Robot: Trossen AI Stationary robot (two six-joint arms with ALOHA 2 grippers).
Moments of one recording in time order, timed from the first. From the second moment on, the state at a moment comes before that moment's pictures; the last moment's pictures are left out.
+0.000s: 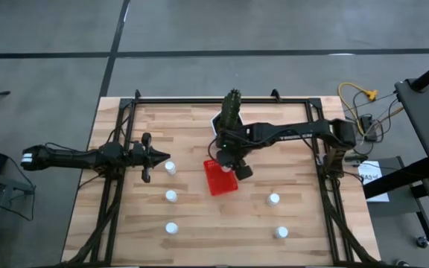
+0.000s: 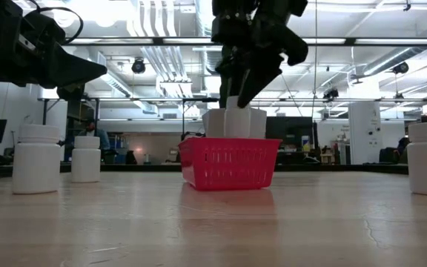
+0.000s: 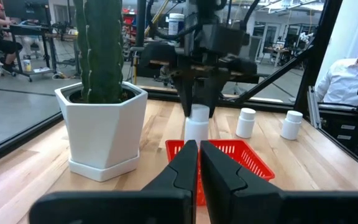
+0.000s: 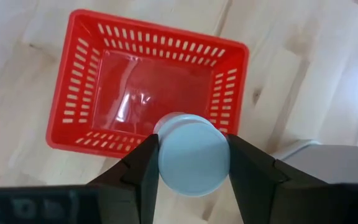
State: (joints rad) left arm 0.01 0.32 0.01 0.27 -0.08 -0.09; right arm -0.06 1.85 1.51 -0.81 -0.11 -0.45
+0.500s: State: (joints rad) left arm 0.01 0.32 0.01 0.27 -0.08 -0.09; right arm -0.05 1.86 1.50 -0.75 -0.05 -0.49
